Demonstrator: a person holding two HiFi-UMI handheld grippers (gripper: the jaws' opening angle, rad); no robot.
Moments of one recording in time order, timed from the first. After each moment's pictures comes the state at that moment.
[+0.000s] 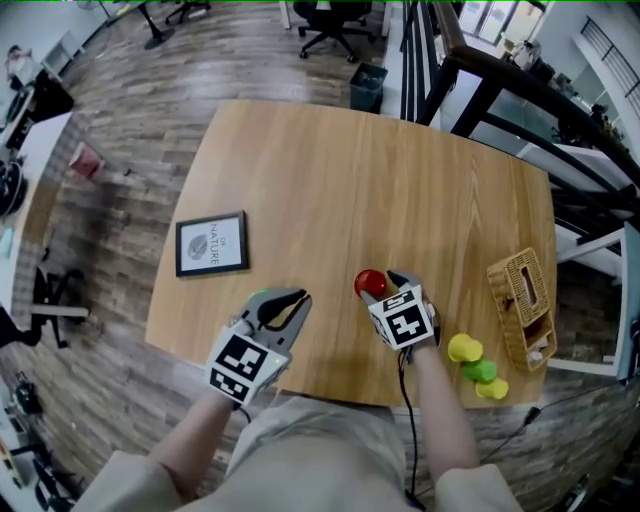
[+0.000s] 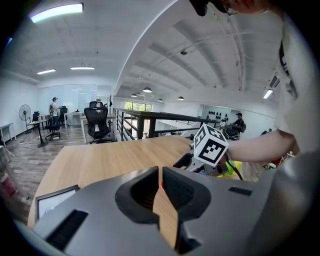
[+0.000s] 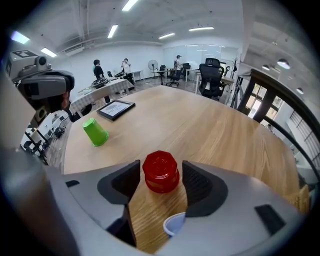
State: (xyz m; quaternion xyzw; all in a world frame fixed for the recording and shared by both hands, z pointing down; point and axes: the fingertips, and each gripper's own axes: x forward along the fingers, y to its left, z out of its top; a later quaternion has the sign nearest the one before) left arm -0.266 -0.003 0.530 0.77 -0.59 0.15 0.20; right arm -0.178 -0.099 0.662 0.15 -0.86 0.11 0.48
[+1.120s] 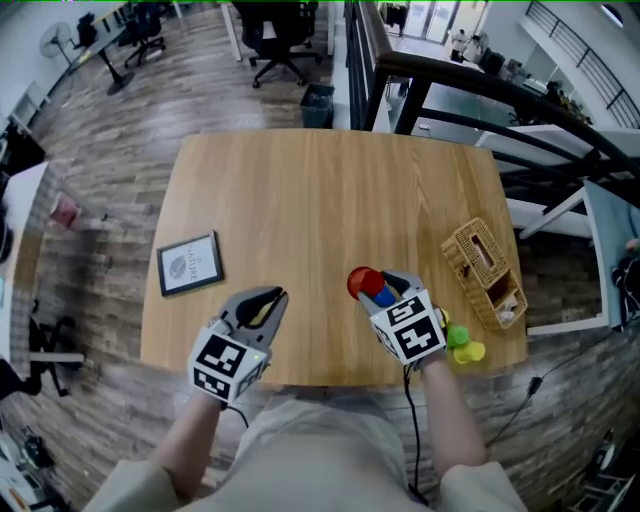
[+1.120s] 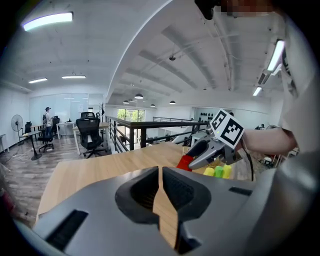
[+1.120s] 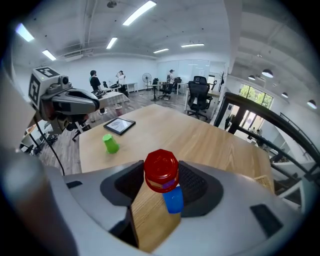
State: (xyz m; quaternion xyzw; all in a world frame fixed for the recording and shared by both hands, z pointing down) left arm -0.226 0.015 0.469 0.79 -0.57 0.16 0.17; right arm -0.098 -0.073 0.531 0.20 -0.88 0.08 0.42
